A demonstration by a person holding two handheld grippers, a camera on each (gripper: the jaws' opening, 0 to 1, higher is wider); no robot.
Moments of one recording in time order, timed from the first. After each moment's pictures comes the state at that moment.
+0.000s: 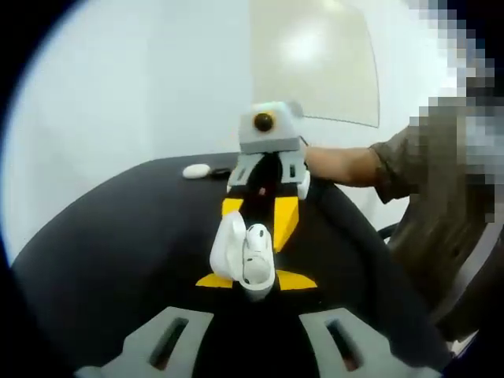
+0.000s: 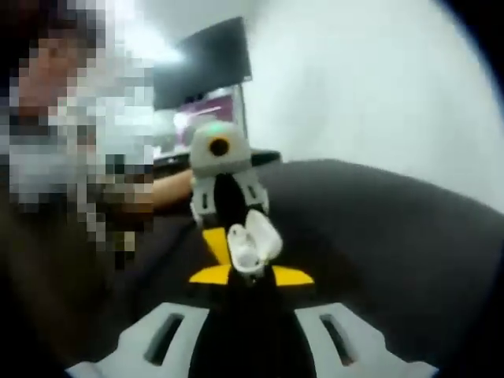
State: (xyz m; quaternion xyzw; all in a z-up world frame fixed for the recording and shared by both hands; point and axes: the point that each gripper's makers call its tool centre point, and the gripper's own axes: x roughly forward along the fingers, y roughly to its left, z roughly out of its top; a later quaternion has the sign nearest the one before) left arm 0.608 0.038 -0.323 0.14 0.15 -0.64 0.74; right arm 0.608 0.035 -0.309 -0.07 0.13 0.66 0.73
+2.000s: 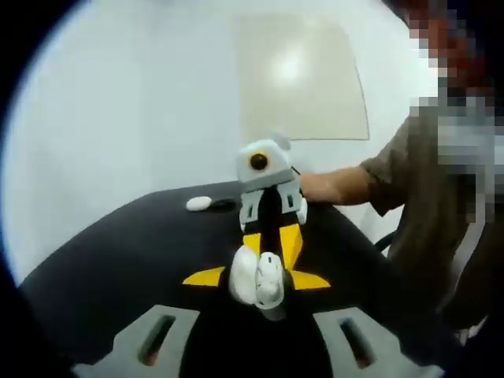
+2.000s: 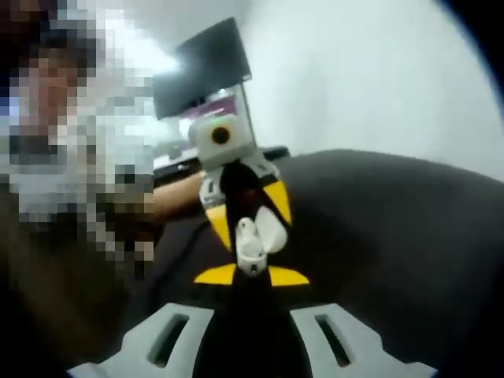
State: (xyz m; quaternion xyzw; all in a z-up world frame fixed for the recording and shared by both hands) left arm 0.611 0.041 -0.296 0.13 0.07 -0.65 0.74; right arm 0.599 0.029 -0.313 -0.02 0.17 0.68 0.72
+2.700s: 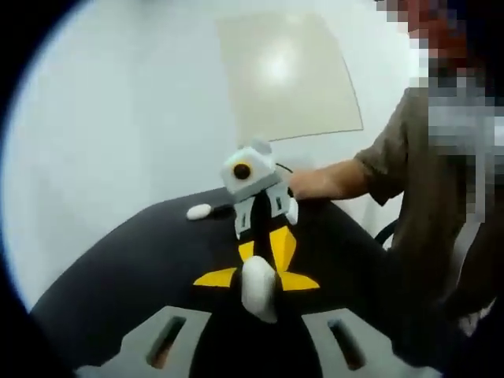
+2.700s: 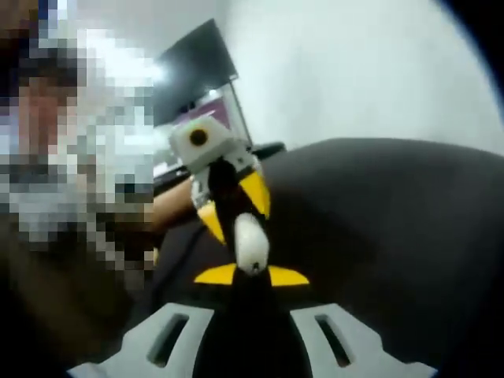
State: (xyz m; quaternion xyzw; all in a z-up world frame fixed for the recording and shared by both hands) left arm 0.608 0.041 -0.292 0.17 0.03 -0.65 0.74; right arm 0.602 0.030 -0.317 0.01 0.21 0.67 0.71
